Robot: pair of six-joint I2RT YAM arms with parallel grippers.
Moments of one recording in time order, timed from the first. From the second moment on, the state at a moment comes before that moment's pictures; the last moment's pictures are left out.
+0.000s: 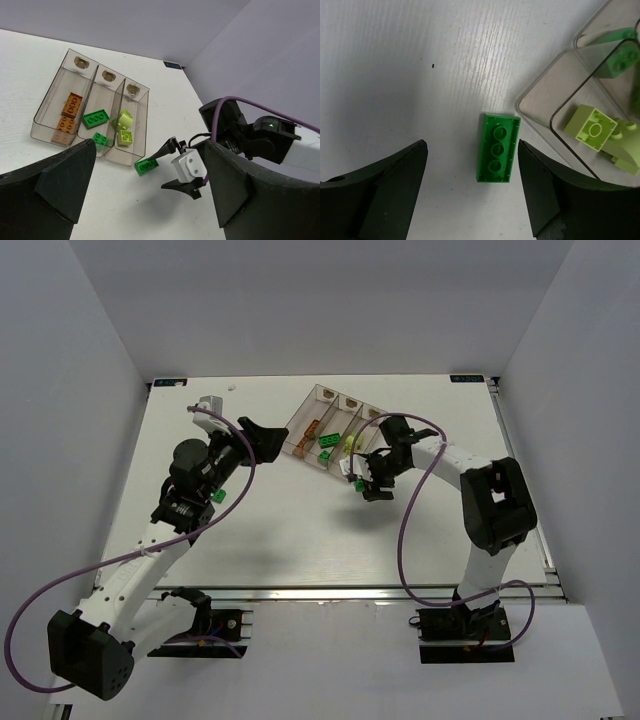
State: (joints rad) left arm -0.40 0.97 0.79 0.20 0.12 -0.58; right arm 0.43 1.83 1.25 -0.65 -0.62 -1.42
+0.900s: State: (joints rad) left arm -0.40 0.97 0.78 0.21 0.12 -0.58; right arm 0.38 2.01 1.41 -0.66 -0.54 -1.38
